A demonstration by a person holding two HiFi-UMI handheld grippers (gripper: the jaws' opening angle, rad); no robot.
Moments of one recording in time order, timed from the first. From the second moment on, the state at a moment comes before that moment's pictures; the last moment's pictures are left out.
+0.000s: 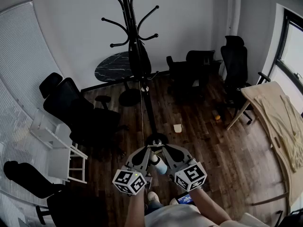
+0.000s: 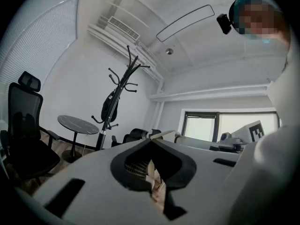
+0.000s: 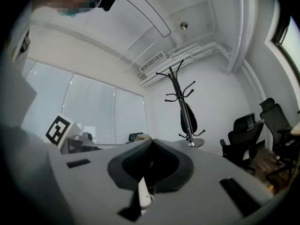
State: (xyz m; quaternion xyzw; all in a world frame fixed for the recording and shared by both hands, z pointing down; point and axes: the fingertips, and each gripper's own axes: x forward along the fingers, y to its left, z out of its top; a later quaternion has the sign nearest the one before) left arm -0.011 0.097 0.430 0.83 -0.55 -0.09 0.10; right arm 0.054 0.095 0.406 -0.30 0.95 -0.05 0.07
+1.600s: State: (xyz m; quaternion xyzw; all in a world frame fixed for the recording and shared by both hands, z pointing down) left arm -0.066 -0.085 0.449 0.85 -0.49 -0.10 0.14; right arm -0.014 -0.086 0.419 -0.33 0.94 -0.08 0.07
